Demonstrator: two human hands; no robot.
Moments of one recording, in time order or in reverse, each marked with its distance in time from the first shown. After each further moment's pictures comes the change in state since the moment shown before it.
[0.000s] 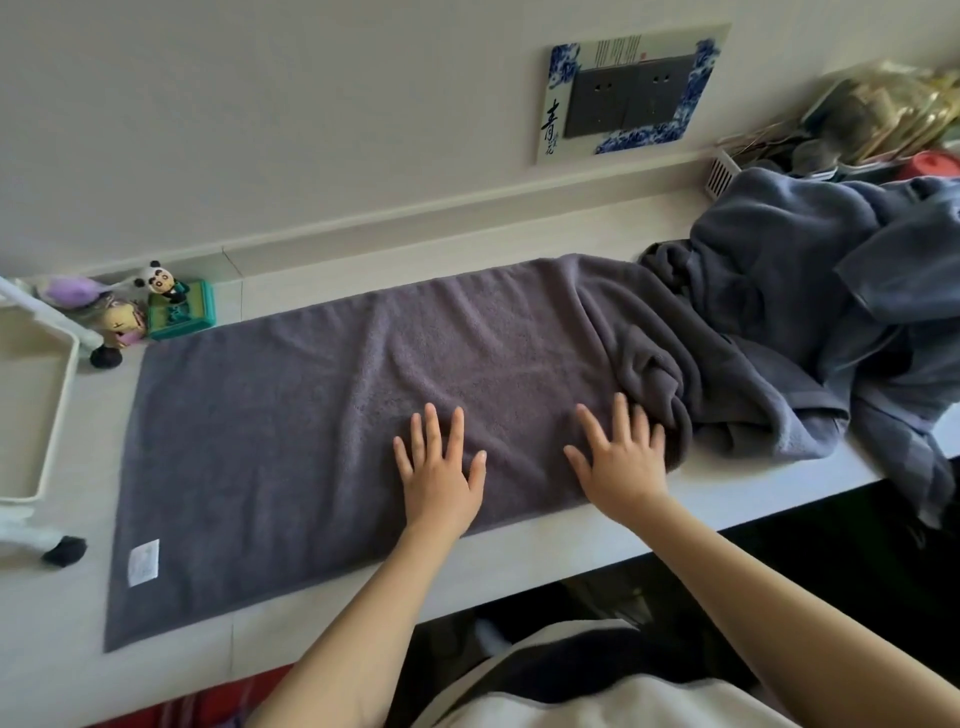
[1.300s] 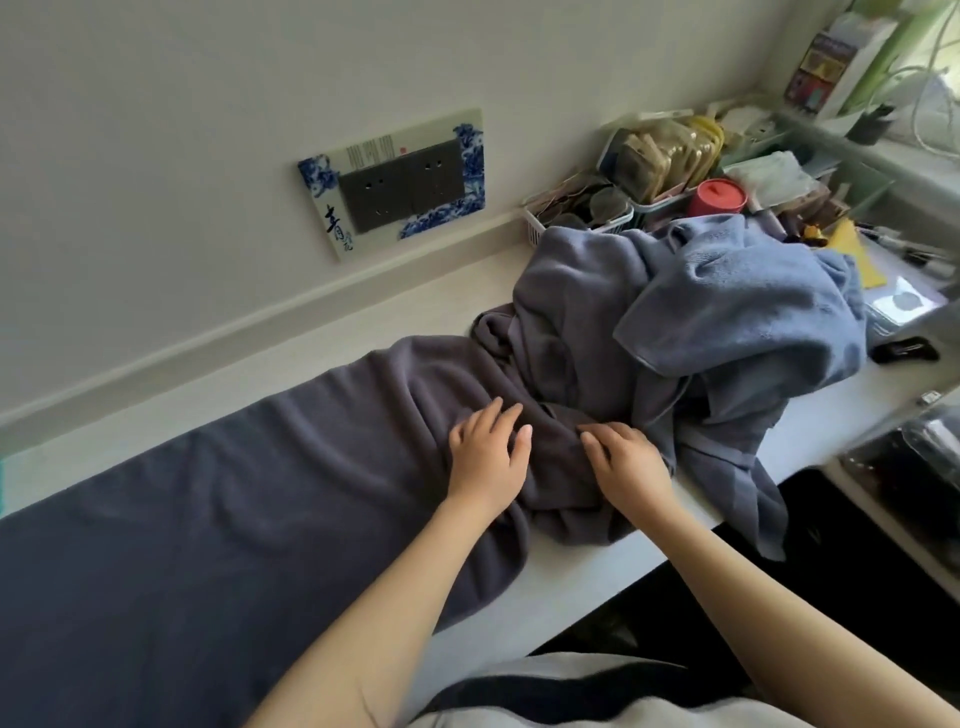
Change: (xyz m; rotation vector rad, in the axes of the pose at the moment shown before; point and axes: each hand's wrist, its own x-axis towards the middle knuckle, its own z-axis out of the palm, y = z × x) left_hand 0.101 0.272 -0.023 -0.290 0.051 0.409; right_hand 0.055 0.214 -0.043 0.520 0.325 0.165
